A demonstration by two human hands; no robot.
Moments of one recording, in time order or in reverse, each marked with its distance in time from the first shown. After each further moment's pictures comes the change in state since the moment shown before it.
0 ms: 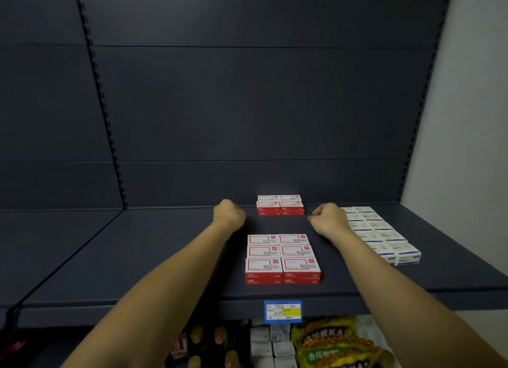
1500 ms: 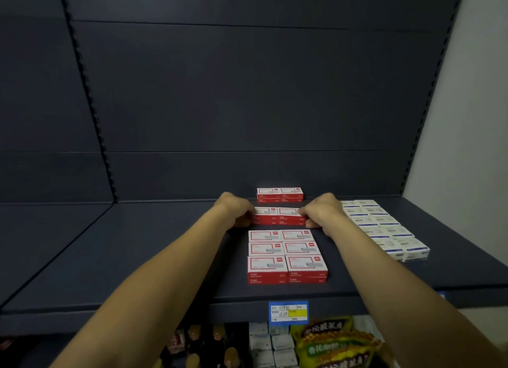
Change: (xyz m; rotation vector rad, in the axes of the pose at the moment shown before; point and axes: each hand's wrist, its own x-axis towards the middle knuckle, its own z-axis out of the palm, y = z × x) left_hand 0.013 0.013 0.002 -0.227 -0.232 -0.205; right_hand 0.007 -0.023 0.018 0.137 -0.058 0.184
